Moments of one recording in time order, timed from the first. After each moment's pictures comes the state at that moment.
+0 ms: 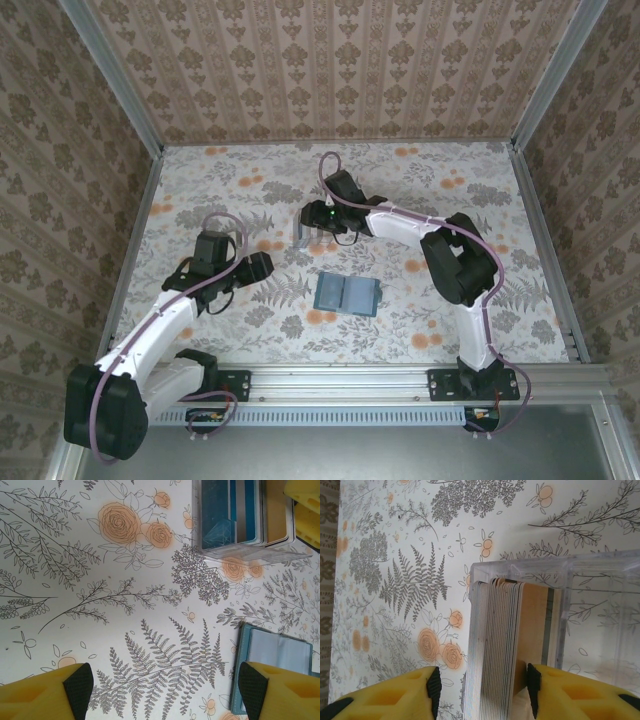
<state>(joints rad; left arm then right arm) -0.33 0.98 0.55 -0.42 0.23 -0.56 0.60 2.06 1.46 -0.18 -0.24 0.76</state>
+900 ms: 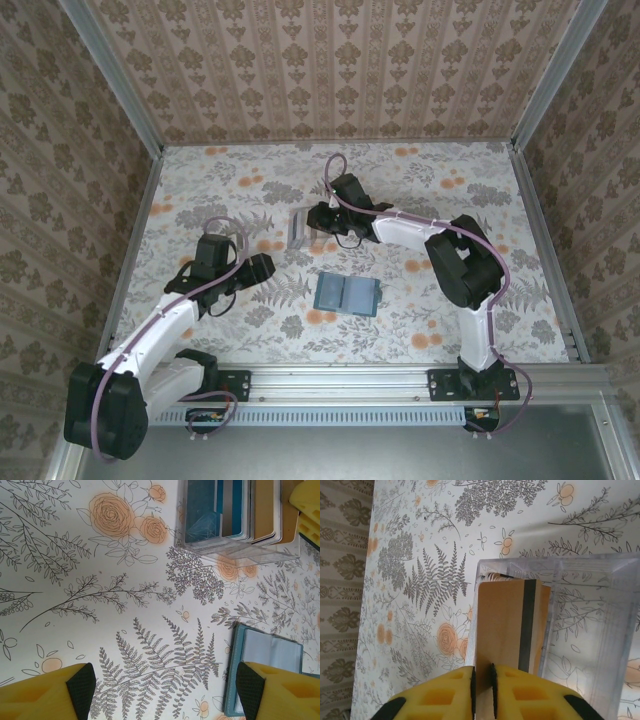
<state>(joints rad) -0.33 0.99 0.51 -0.35 0.26 -0.59 0.59 2.01 1.35 -0.04 -0.30 0.79</state>
